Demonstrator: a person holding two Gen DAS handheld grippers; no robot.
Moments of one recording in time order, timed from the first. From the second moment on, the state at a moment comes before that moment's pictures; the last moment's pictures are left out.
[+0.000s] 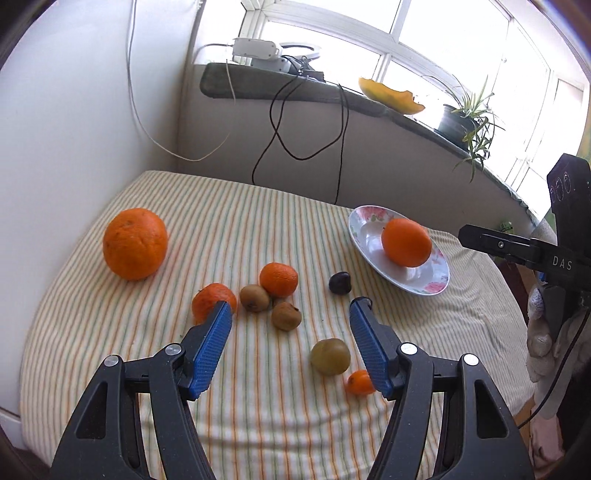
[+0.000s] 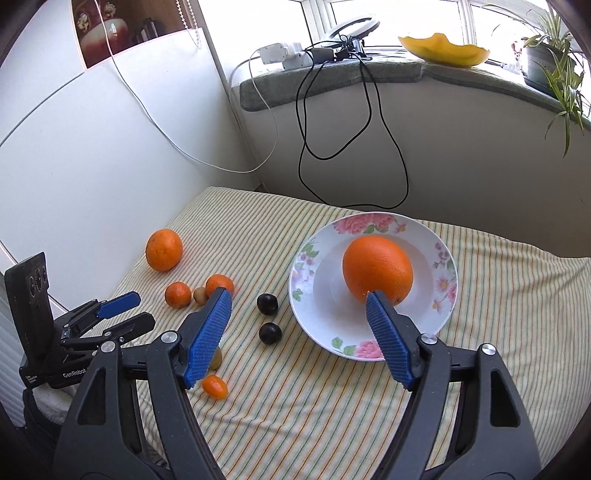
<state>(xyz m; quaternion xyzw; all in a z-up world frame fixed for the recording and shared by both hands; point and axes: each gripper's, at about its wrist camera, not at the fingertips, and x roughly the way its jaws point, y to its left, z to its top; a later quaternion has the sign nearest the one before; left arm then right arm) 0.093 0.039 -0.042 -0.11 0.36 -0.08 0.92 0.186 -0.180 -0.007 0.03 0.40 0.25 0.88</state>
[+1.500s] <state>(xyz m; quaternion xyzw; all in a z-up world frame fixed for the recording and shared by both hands) 0.140 0.093 -0.101 -0.18 0.42 -0.08 0.89 0.119 -0.072 -0.110 -0.09 0.46 0.32 0.82</state>
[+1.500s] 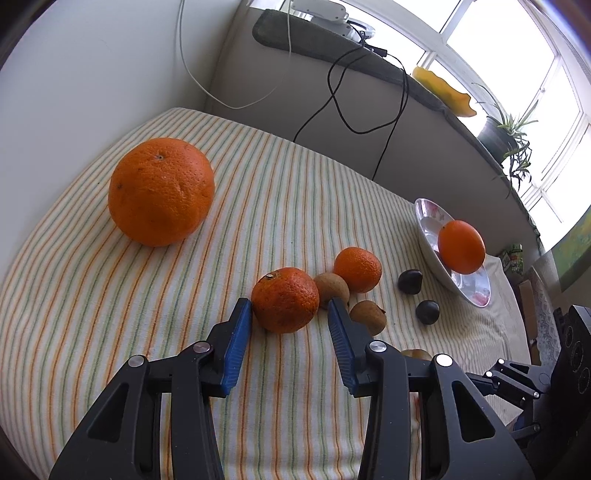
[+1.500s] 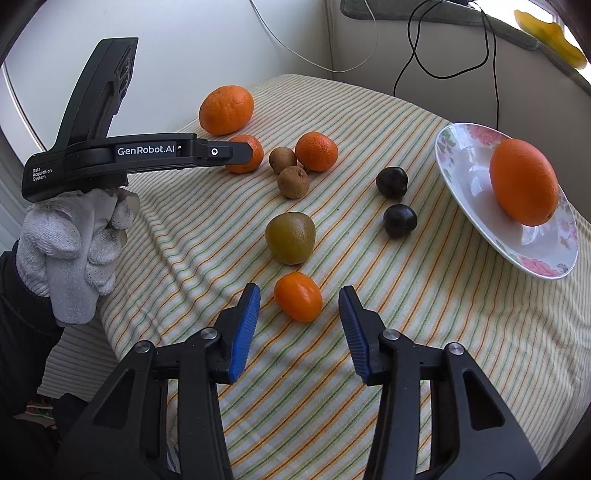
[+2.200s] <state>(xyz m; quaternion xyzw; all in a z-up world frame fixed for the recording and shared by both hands) 0.144 0.095 -0.107 -0.18 0.41 -0.07 0.89 0.121 -0.069 -0.118 -0.09 0.46 0.32 0.82</state>
